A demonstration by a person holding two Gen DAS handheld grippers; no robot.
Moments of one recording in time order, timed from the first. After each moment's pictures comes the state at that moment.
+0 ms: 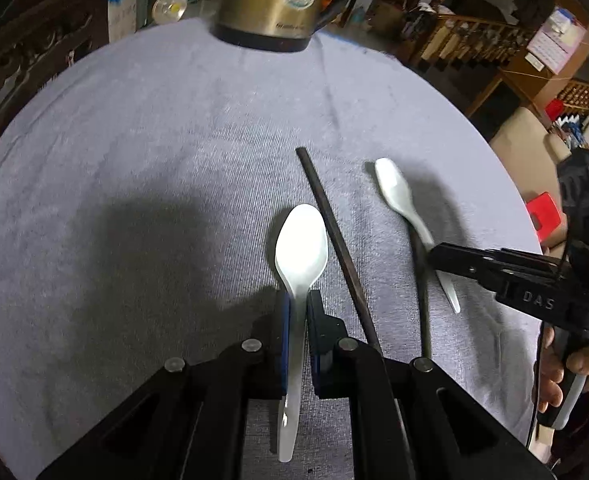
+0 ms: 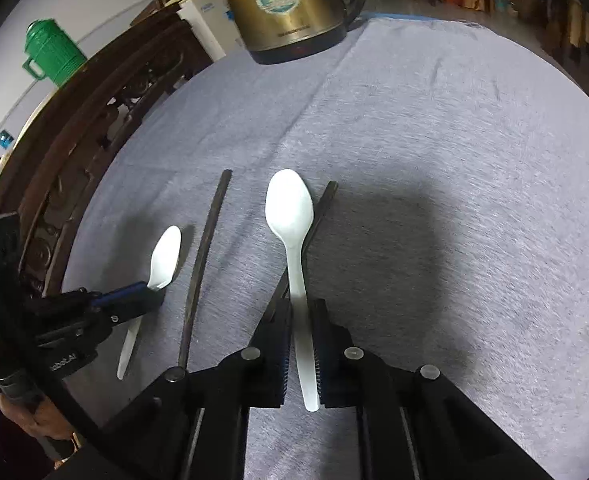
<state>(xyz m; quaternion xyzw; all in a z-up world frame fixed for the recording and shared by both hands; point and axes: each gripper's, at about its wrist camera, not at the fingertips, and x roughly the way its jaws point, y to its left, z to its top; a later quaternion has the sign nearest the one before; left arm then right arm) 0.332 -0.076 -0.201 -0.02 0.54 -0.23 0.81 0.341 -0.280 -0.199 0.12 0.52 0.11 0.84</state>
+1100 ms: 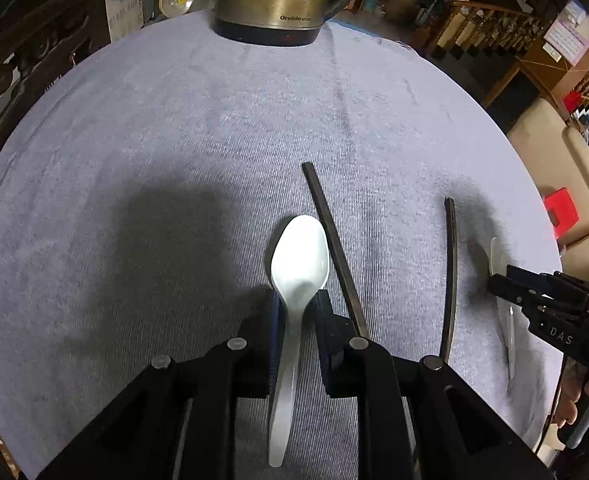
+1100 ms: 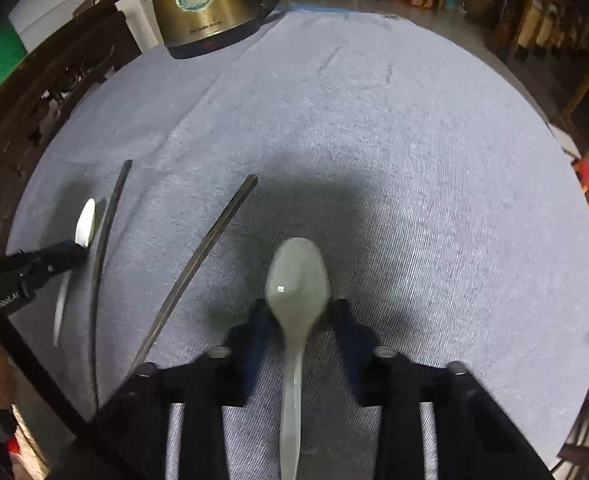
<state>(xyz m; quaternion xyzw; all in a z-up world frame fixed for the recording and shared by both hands) 0.381 -0.109 -0.204 0.01 0.55 -0.21 0.81 0.326 -0.324 -0.195 0.06 0.56 -0.01 0.83</state>
